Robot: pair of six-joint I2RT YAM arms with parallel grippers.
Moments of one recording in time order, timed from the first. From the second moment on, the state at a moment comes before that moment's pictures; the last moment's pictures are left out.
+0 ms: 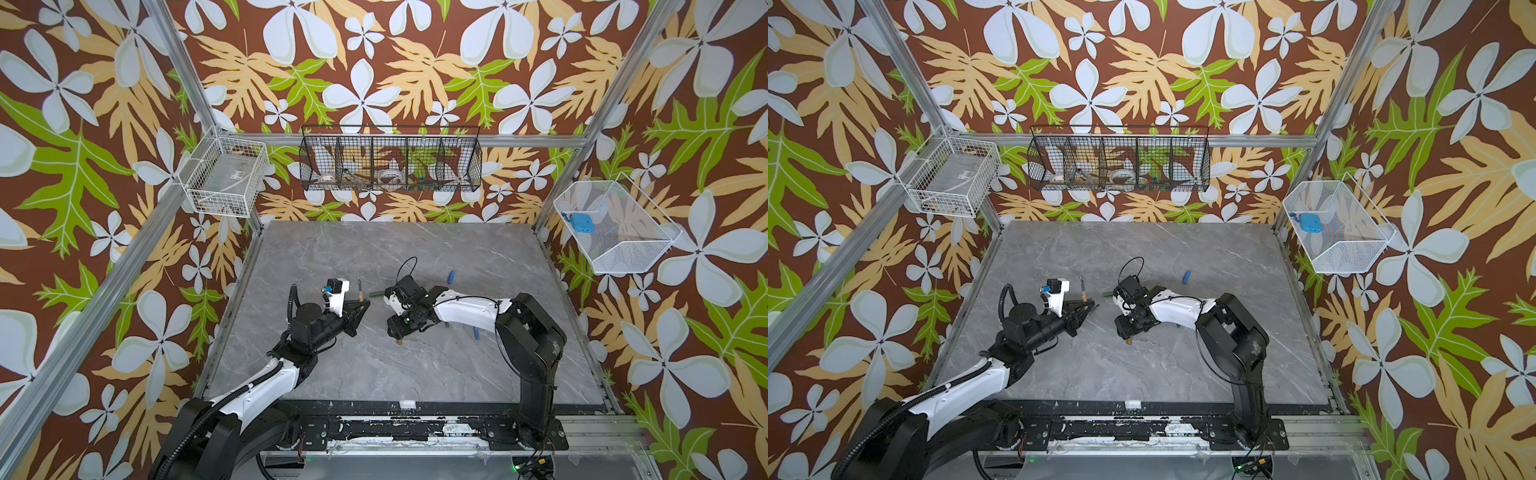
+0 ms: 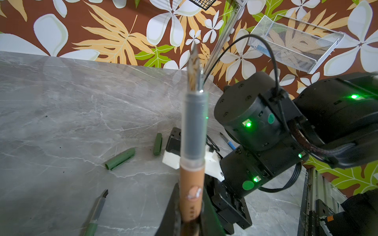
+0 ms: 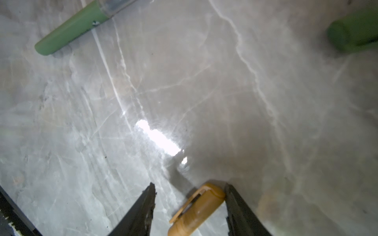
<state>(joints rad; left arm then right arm) -0.38 1.07 0.33 0.56 0.40 -0.36 0.77 1.95 1.28 -0.54 -0.20 0.24</state>
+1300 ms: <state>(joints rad) -0.38 1.06 0.33 0.56 0.41 -0.36 0.84 2.07 1.44 -0.81 -0.06 0.35</state>
